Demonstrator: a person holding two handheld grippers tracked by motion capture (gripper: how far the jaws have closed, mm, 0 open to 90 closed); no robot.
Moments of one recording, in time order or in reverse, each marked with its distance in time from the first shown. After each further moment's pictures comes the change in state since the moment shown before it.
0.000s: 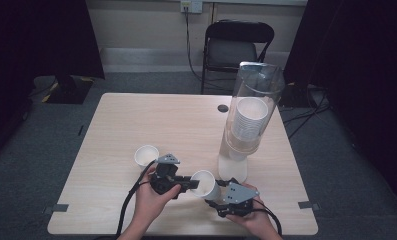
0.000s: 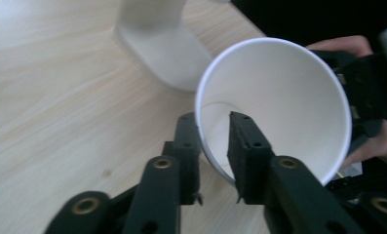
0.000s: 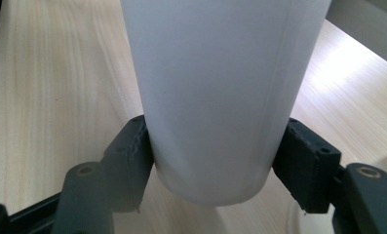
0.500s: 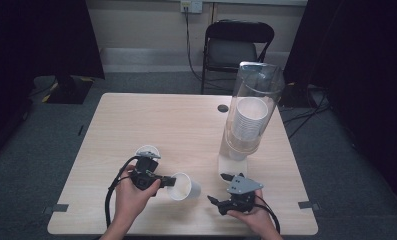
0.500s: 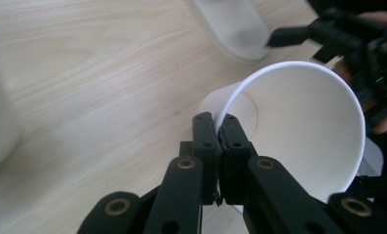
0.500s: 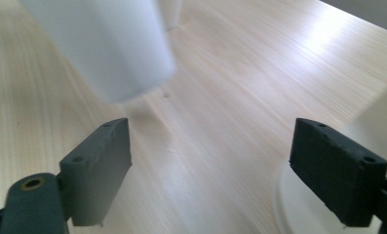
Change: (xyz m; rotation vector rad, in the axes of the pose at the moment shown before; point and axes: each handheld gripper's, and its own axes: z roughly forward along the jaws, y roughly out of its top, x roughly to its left) left arm 0.027 -0.005 -0.043 0.112 0.141 -0.101; right arm -0.015 -0.008 -0.003 0.017 -0.075 0.209
